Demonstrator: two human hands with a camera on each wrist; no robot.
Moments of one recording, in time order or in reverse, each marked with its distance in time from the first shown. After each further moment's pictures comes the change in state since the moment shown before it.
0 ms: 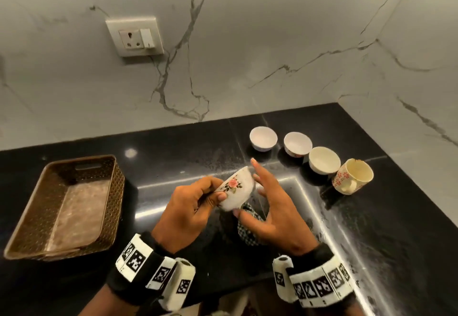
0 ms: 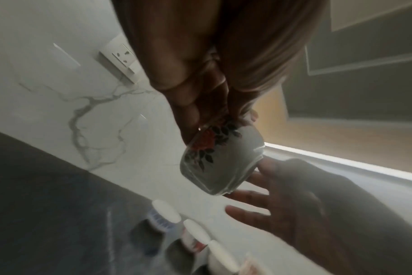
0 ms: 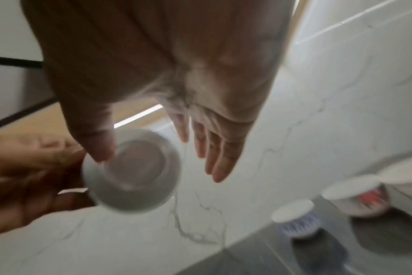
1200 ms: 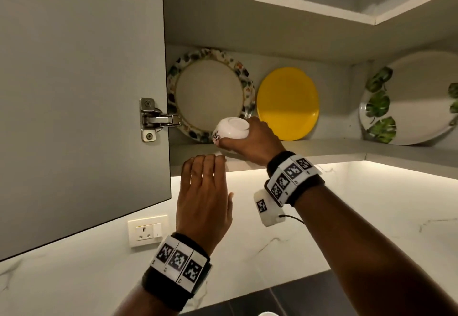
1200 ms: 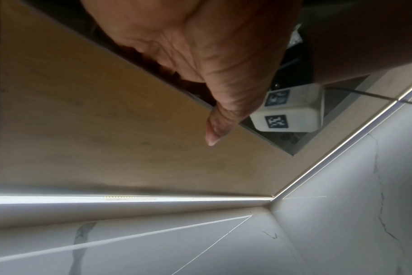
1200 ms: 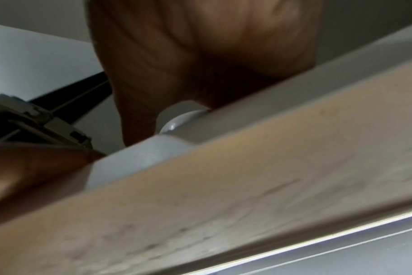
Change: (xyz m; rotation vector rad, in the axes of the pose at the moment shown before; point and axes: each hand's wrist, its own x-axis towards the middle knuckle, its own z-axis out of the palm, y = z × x) left_hand 0.236 0.199 -0.103 1.249 0.657 0.395; right_hand 0.299 -0.296 -0.194 -0.366 0.521 -0.190
